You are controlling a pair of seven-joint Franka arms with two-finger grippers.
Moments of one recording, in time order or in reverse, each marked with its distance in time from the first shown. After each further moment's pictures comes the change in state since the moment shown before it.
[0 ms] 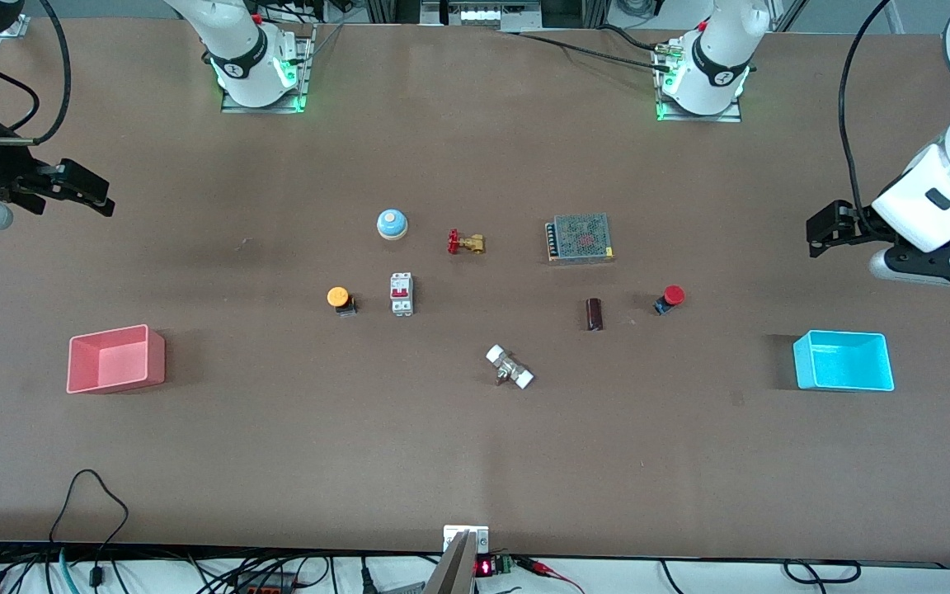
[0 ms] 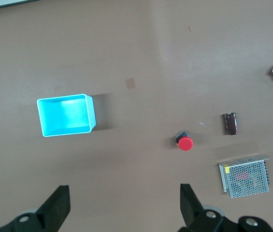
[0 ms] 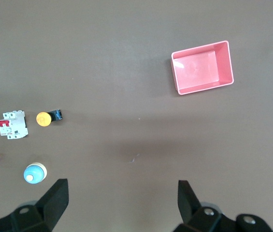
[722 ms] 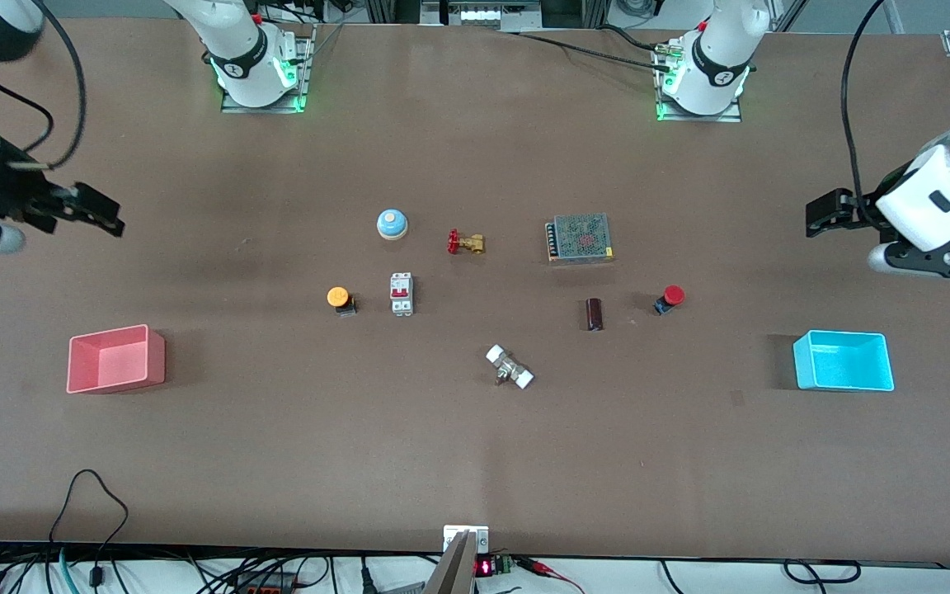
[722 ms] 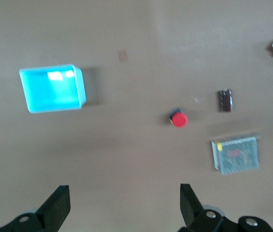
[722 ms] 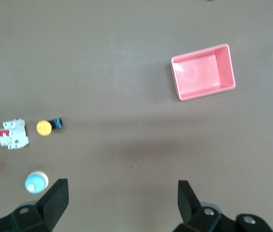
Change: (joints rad) left arm -0.014 0.010 0.008 -0.007 -0.014 -0.063 0.001; right arm 0.001 -0.004 -0.001 -0.006 0.000 0.007 0.031
